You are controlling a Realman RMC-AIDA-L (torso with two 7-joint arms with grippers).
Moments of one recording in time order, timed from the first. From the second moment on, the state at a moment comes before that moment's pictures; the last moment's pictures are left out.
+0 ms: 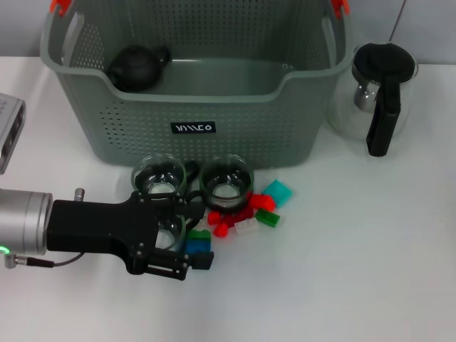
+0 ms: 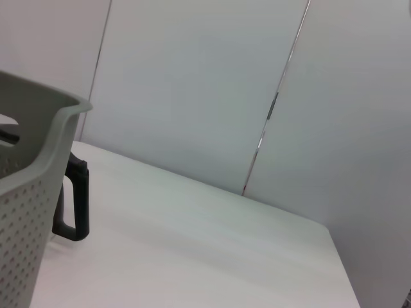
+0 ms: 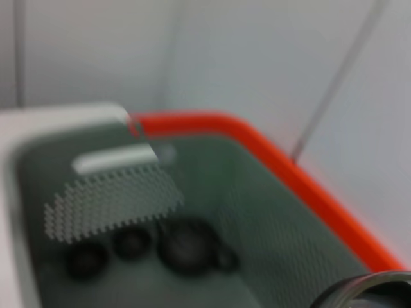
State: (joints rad) left arm -0.55 -2.06 0.56 0.57 2.20 1.84 -1.25; right arm 1.10 2.07 -1.00 -1.04 -2.56 -1.22 2.15
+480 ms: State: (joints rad) left arm -0.55 -2.06 0.56 0.56 2.20 1.84 -1.26; right arm 1.23 2.09 -1.04 -0.76 -2.76 -1.01 2.21
